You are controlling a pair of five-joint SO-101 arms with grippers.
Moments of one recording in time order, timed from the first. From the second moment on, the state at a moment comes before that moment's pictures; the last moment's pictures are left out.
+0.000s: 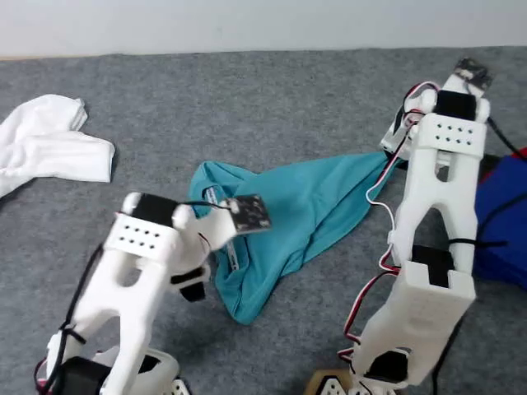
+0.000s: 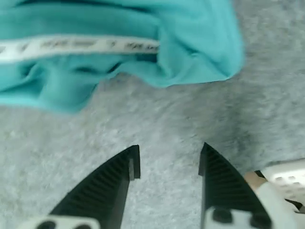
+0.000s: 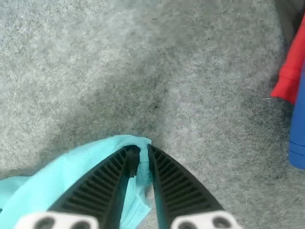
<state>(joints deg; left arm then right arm) 13.5 -21.5 37.5 89.2 -45.9 8.4 23.6 -30.9 89.3 -24.0</state>
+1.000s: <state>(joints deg) 33.7 -21.5 52.9 65.6 -38.0 7.0 23.6 -30.9 90.4 -24.0</state>
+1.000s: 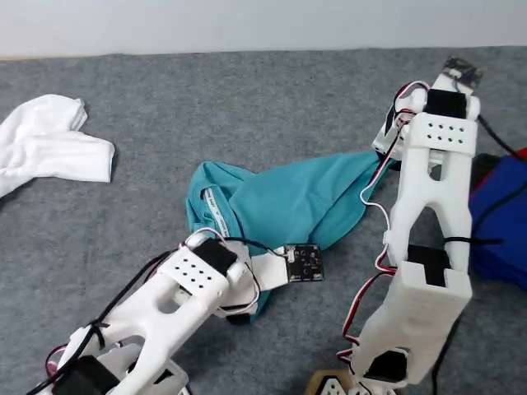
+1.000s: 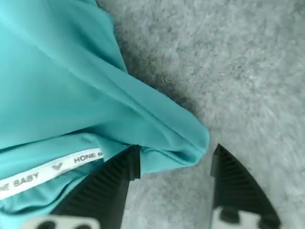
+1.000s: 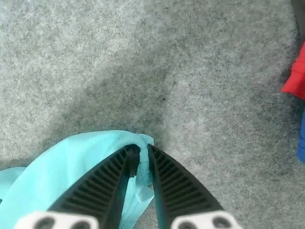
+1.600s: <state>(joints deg) 33.7 -9.7 51.5 61.4 -33.0 7.0 23.6 -30.9 90.4 -24.0</state>
